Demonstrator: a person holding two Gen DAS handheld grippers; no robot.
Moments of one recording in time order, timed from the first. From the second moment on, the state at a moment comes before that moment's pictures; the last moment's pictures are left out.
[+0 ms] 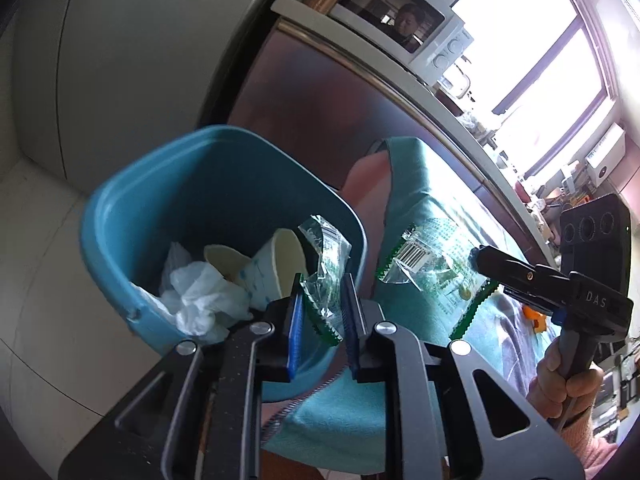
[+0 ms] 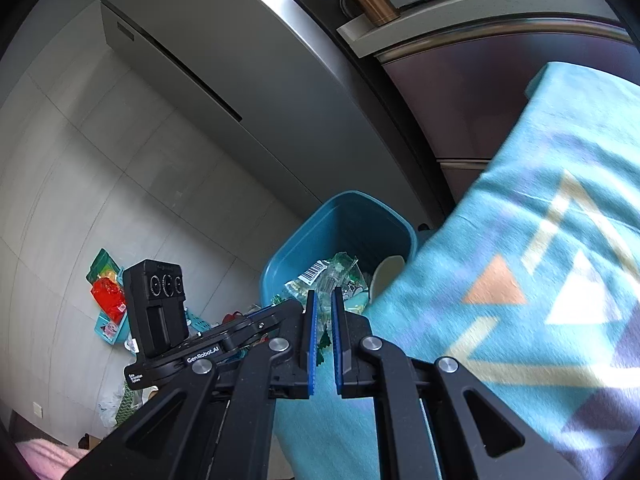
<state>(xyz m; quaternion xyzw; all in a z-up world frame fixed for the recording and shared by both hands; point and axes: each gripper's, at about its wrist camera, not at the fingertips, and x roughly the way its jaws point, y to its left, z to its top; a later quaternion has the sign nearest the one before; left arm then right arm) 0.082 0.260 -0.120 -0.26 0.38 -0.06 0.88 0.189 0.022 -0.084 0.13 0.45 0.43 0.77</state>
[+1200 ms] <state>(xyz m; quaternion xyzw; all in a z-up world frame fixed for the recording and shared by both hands) 0.082 0.270 -0.091 -0.18 0.36 0.01 0.92 0.192 0.058 -0.099 0.10 0.47 0.42 0.77</state>
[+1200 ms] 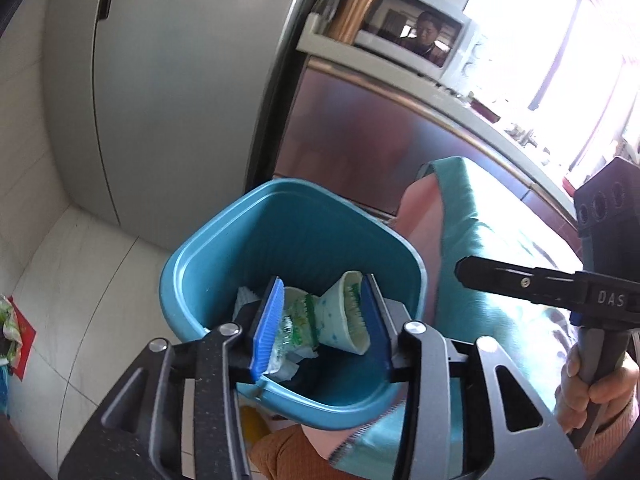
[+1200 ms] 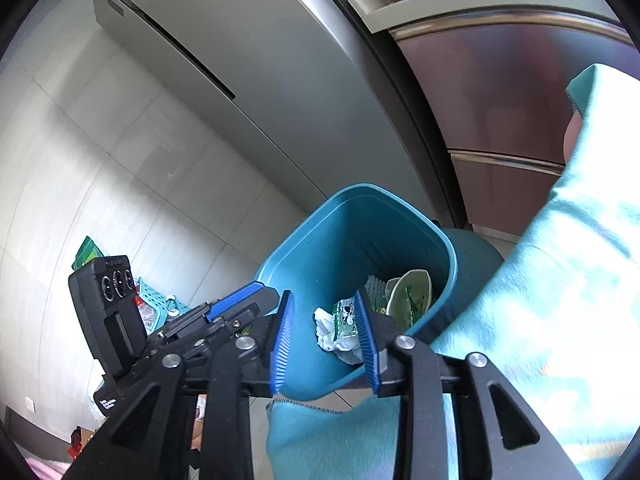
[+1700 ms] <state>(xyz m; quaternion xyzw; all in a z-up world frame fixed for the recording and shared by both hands) 0.061 0.161 -0.032 -0.10 0.29 -0.12 0.94 0.135 -0.055 -0.042 0.11 0.37 0.38 0.84</state>
